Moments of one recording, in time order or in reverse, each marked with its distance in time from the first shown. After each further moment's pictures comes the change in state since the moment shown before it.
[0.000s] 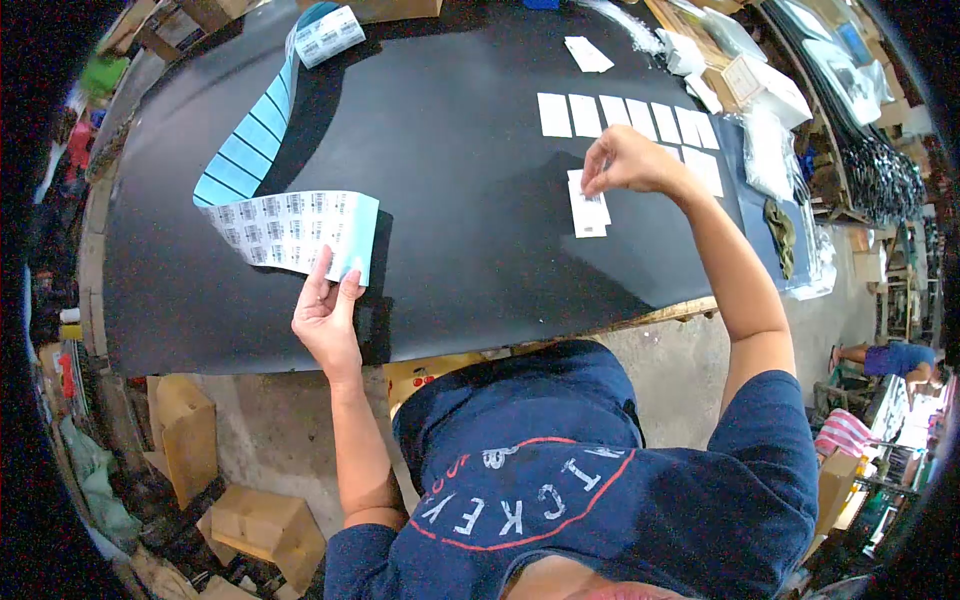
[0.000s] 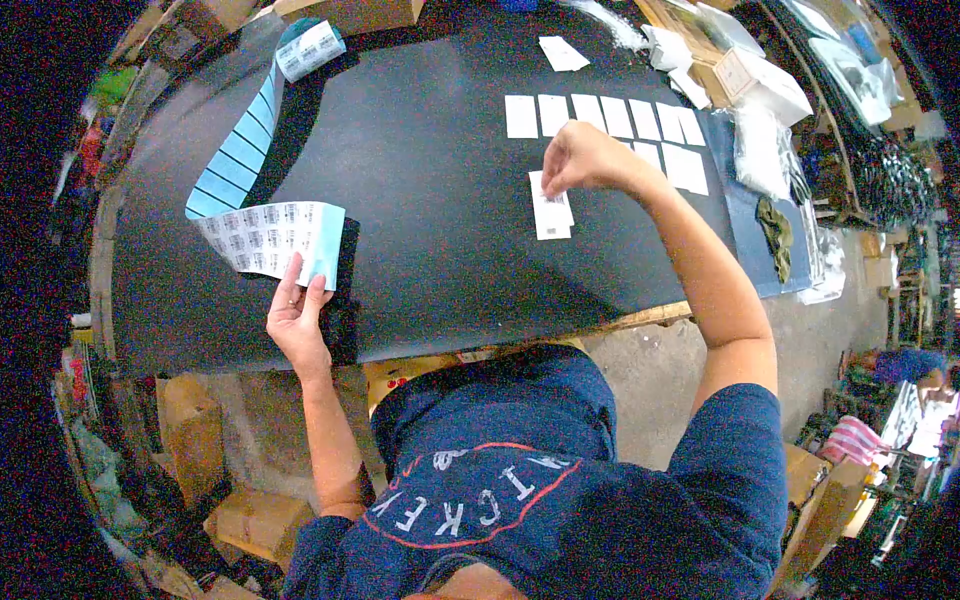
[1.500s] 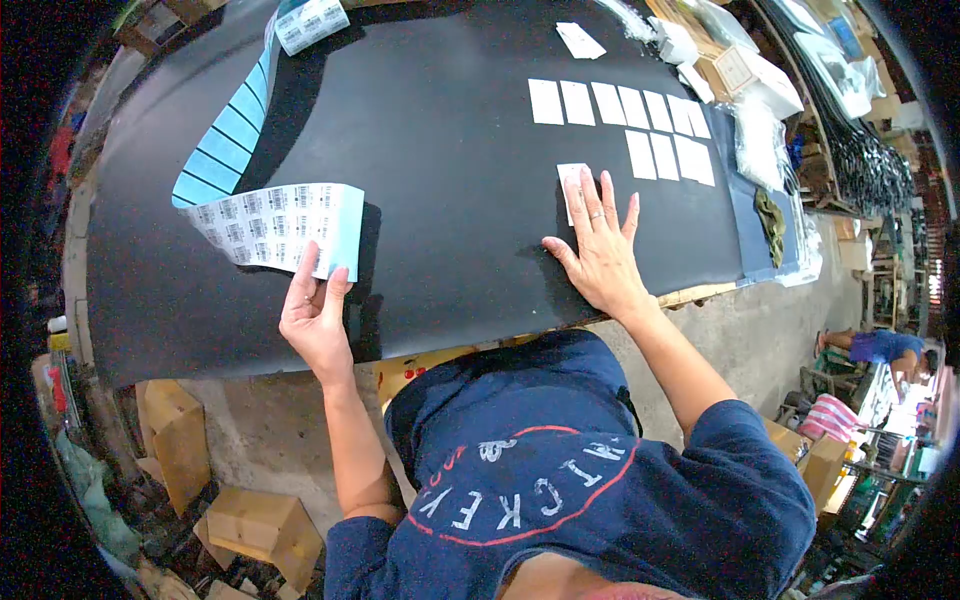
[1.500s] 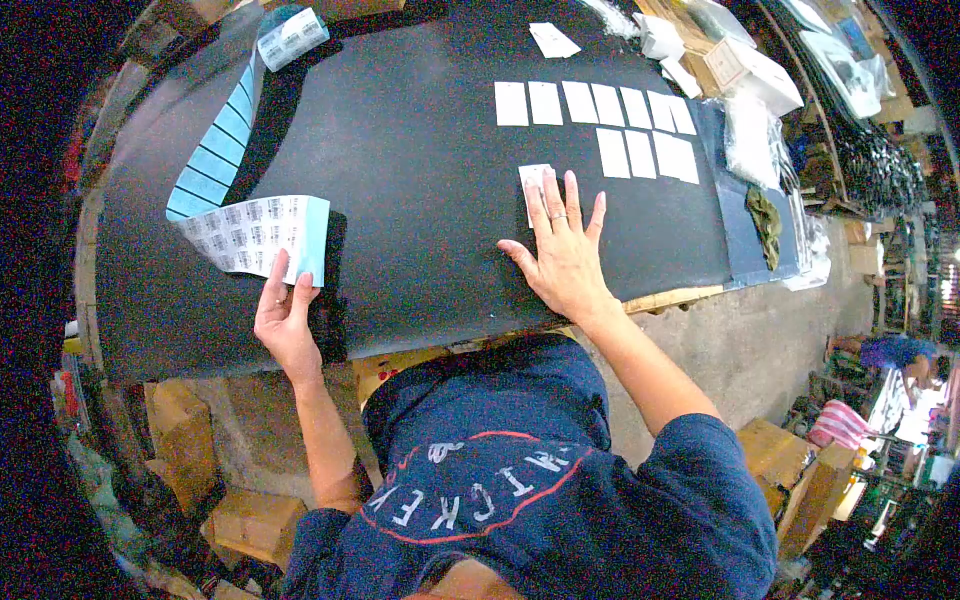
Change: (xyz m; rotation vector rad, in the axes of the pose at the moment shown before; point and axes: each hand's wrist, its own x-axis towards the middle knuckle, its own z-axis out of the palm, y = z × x) left_hand -0.001 0.004 0.002 0.001 0.010 -0.019; right_hand -0.059 -0.025 0.141 -0.573 0.561 0.173
